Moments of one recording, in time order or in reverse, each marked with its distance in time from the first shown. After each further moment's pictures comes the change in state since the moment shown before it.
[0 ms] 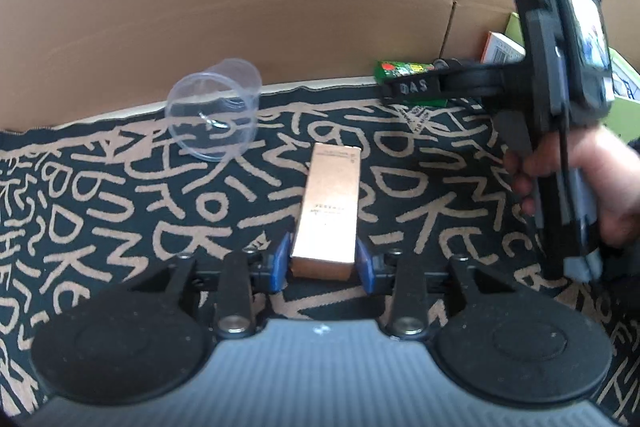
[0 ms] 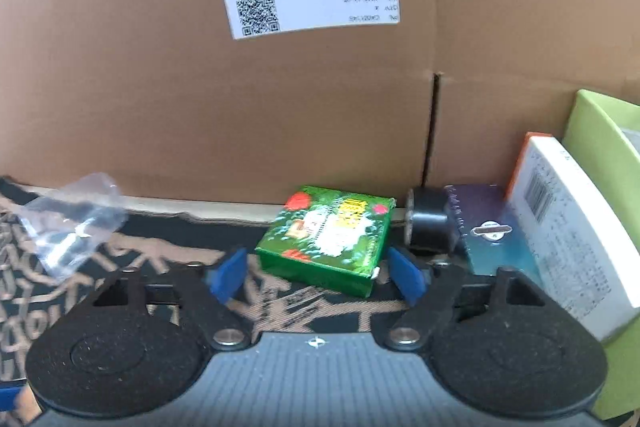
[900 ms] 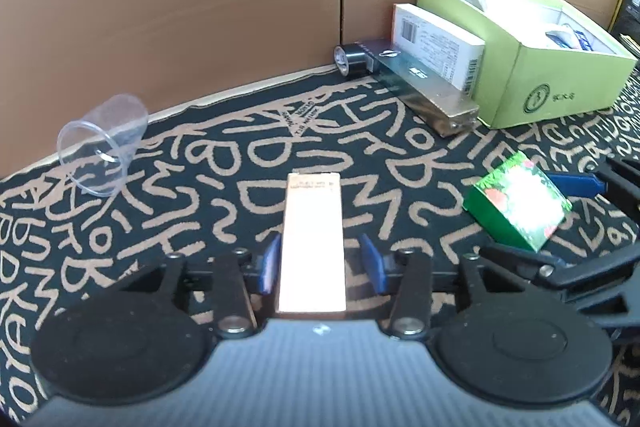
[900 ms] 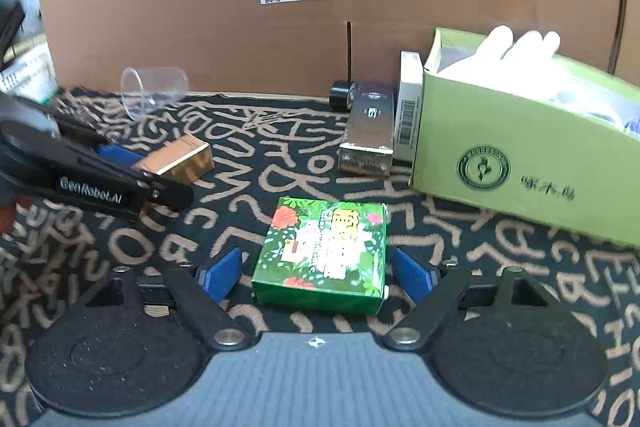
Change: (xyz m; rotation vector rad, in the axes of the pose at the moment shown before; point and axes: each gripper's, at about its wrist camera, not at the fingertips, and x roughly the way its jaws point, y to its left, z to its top) left arm 0.013 -0.090 0.007 0.146 0.015 -0.023; right arm -0.136 -0.060 -0.108 -0.161 0.001 0.073
